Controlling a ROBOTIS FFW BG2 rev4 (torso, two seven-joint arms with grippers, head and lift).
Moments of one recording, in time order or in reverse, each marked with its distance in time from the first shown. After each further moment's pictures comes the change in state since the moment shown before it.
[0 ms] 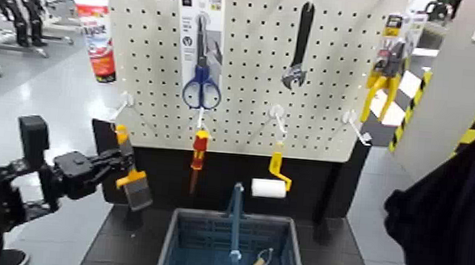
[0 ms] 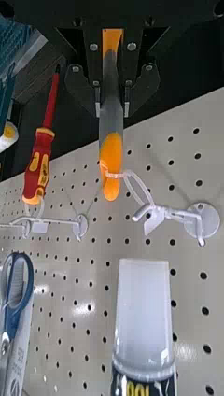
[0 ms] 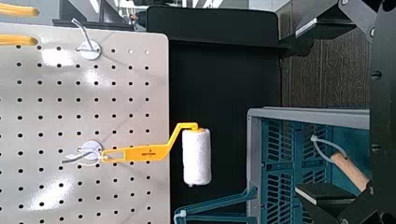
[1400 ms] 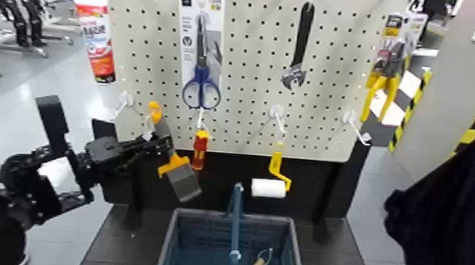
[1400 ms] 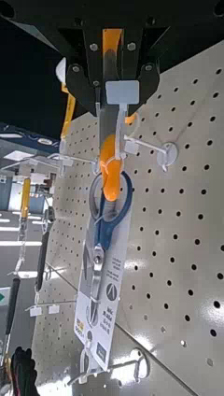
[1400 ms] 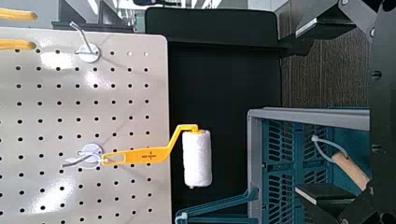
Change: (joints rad) left arm 0.042 -0.028 -0.062 -0.257 0.220 0.116 0.040; right arm -0.003 0.000 -0.001 0.011 -0.016 -0.014 0.002
